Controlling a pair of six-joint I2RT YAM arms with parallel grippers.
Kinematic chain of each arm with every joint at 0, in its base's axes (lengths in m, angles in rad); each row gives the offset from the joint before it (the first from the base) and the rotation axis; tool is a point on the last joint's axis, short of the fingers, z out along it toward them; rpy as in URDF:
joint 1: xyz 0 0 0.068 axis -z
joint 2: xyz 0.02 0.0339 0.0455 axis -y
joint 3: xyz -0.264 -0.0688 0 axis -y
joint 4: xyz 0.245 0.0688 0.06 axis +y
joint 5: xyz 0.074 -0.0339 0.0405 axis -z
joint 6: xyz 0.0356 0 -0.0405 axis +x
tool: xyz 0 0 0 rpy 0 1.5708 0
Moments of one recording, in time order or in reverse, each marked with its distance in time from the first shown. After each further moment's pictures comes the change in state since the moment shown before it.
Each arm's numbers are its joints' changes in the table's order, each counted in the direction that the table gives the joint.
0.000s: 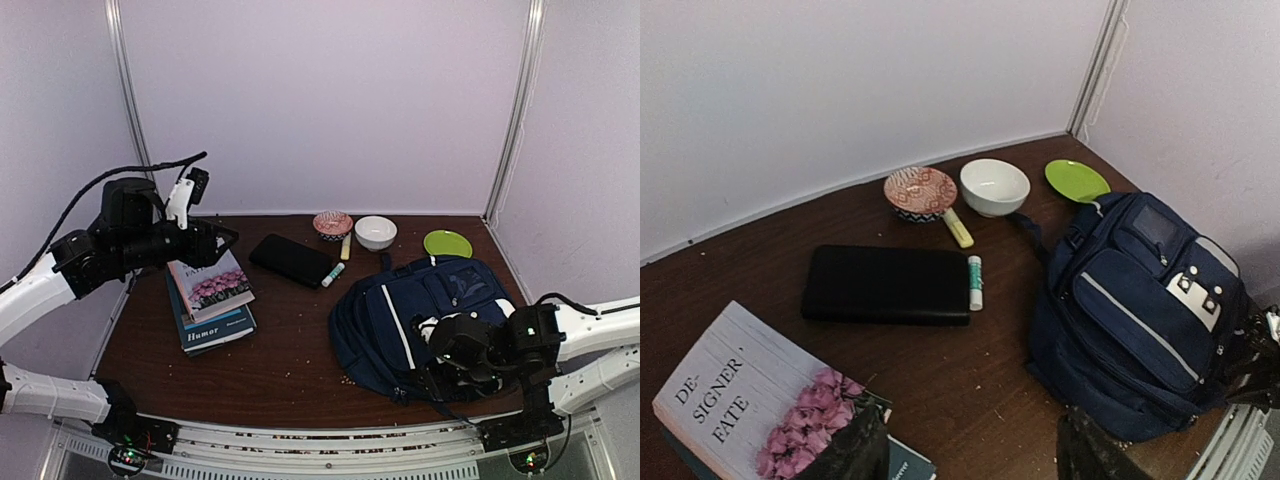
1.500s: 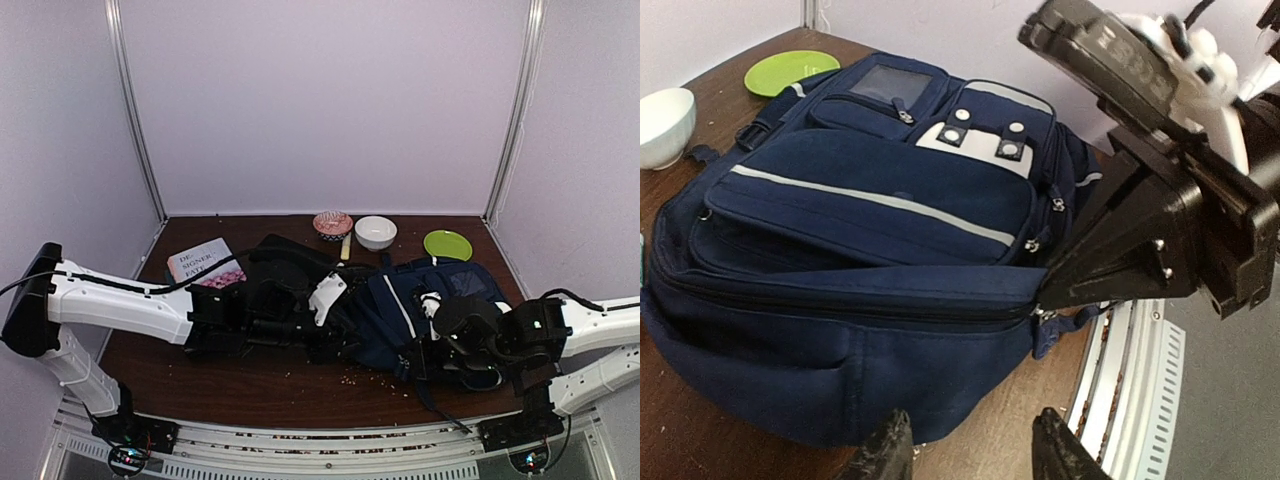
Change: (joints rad) left arm 0.539 -0.554 -0.010 -0.446 0.098 -0.062; right arm 0.016 0.013 0.040 -0.196 0.067 0.114
